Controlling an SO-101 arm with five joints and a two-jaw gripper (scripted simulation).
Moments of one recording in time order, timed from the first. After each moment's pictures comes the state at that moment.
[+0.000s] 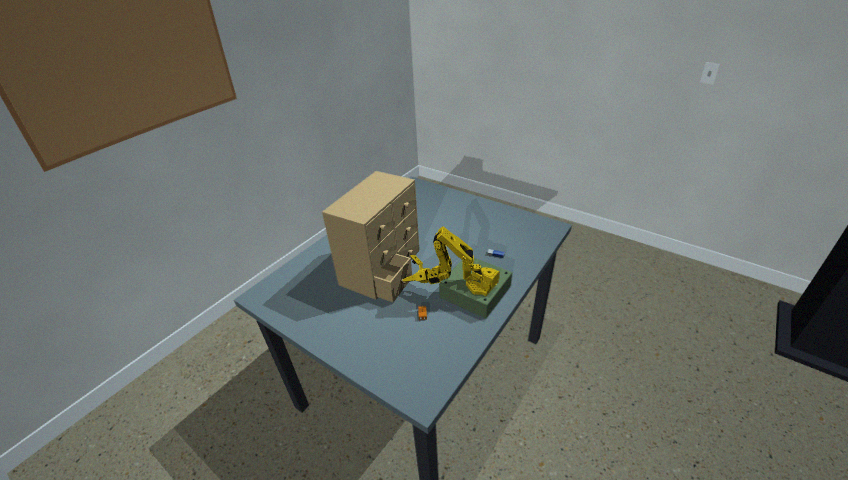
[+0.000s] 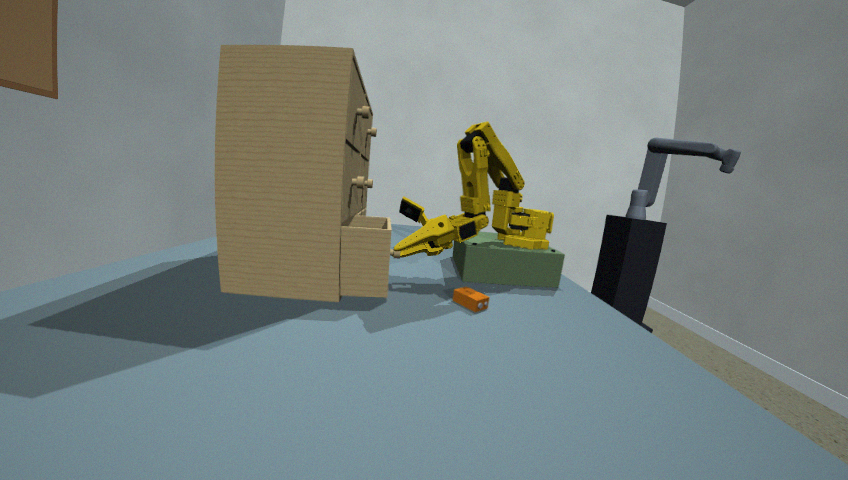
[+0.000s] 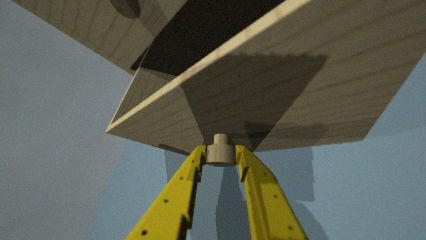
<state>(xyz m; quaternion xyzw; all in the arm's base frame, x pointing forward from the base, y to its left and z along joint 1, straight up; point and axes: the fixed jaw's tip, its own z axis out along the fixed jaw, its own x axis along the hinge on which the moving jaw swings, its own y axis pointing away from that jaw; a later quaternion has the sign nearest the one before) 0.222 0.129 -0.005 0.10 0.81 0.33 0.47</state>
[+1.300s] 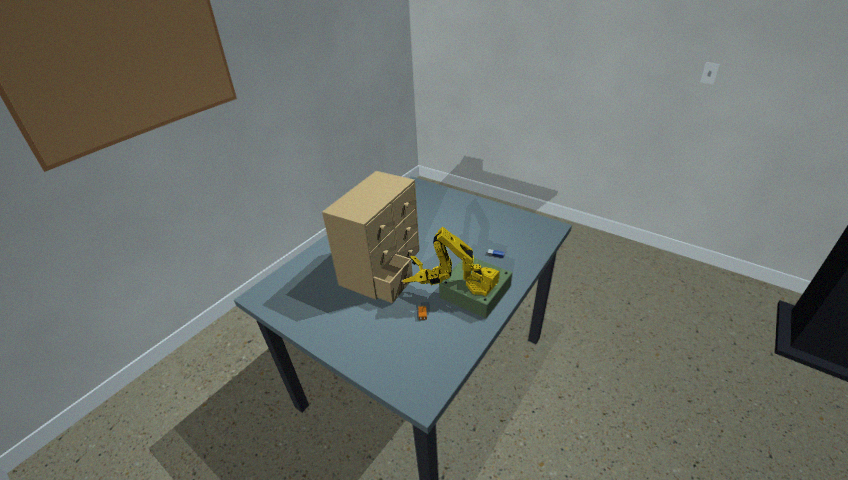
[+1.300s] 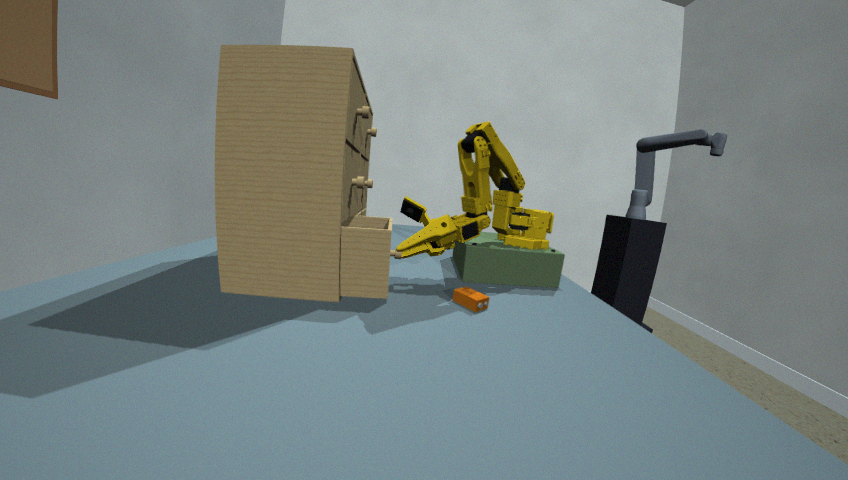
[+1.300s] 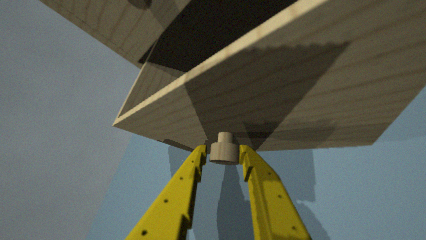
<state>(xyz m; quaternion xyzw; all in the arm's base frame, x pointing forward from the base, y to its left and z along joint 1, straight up) 0.218 0.134 -0.004 0.09 0.81 0.34 0.46</state>
